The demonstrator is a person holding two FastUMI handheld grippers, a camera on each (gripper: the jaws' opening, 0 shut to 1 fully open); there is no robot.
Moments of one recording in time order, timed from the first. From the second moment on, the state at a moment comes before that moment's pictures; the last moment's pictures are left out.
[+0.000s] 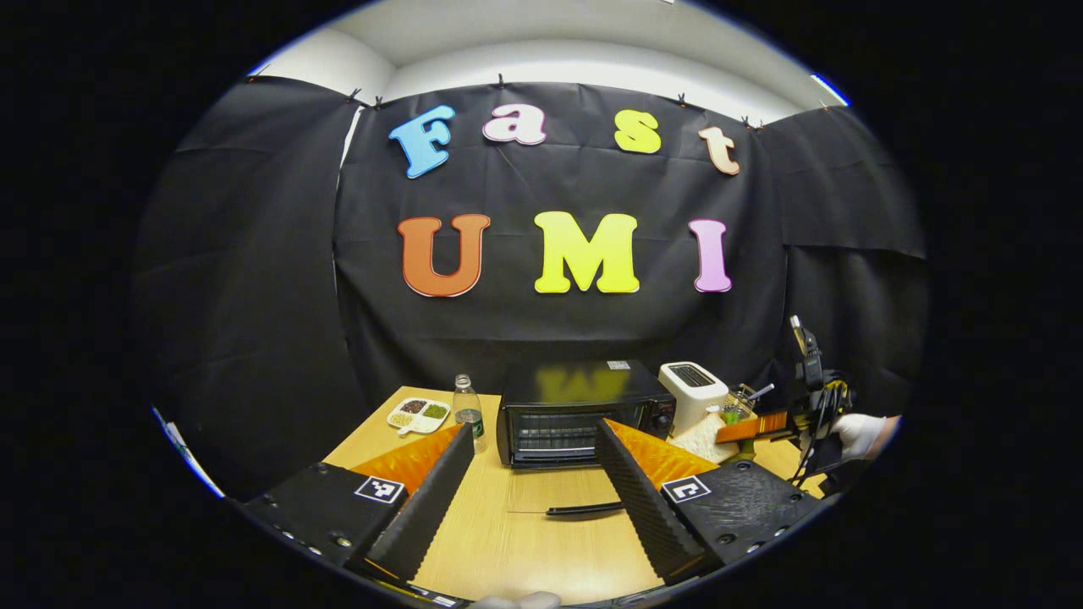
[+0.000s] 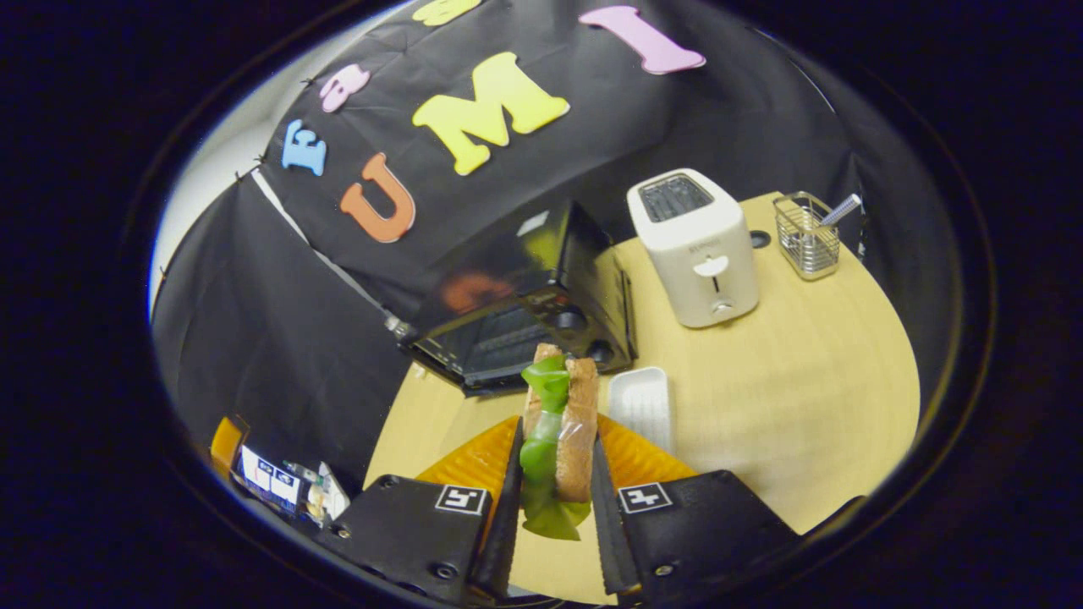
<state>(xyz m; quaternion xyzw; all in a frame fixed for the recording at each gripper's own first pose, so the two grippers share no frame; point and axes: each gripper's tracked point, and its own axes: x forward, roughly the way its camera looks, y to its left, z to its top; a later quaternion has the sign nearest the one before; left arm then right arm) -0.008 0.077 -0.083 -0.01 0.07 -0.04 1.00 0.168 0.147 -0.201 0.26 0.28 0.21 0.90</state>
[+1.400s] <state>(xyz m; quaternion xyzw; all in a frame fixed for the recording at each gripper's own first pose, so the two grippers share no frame) -0.021 0.124 -0.119 0.02 0.15 -0.06 0.99 0.329 0.345 -0.259 0.60 0.12 0.04 0.79</state>
